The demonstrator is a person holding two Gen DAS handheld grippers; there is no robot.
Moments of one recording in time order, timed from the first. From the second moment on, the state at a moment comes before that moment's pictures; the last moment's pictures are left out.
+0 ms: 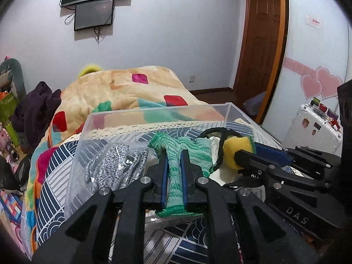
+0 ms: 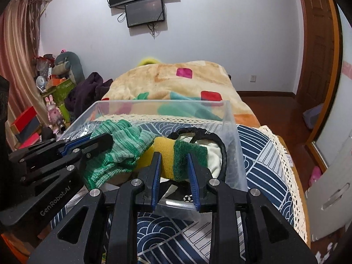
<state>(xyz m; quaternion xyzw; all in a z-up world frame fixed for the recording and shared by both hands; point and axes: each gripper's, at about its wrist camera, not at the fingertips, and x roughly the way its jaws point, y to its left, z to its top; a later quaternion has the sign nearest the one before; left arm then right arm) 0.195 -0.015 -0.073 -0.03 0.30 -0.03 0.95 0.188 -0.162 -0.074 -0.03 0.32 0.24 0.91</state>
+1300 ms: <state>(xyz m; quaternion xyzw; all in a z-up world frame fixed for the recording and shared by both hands) 0.067 -0.005 -0.101 0.02 0.34 -0.05 0.94 0.113 -0.167 -0.102 -0.06 0.34 0.29 0.89</state>
